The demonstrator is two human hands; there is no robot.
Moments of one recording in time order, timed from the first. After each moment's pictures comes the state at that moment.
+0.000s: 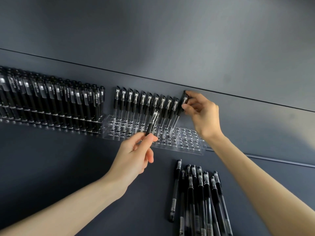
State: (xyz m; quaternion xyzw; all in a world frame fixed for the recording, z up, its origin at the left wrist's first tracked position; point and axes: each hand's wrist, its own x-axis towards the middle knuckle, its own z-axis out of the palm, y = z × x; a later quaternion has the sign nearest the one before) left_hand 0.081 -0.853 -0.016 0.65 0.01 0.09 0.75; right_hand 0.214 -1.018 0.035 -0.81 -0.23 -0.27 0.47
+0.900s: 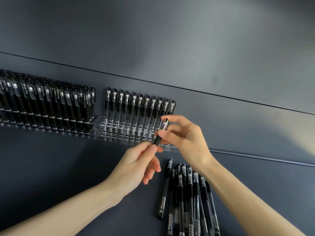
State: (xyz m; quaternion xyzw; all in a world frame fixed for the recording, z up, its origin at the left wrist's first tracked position) left_hand 0.072 -0.873 -0.020 0.70 -0.07 0.04 0.71; right_hand 0.131 -1.012 0.021 -0.73 -0.27 -0.05 0.62
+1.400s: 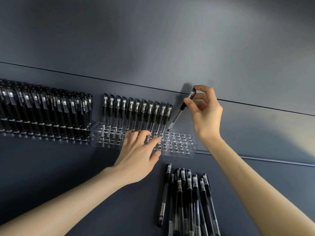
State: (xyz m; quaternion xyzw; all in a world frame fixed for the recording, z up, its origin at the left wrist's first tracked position) left_hand 0.132 -0.863 -0.032 0.96 -0.14 0.20 0.13; right_hand 0.197 -1.034 0.055 -0.73 -0.20 -0.37 0.54
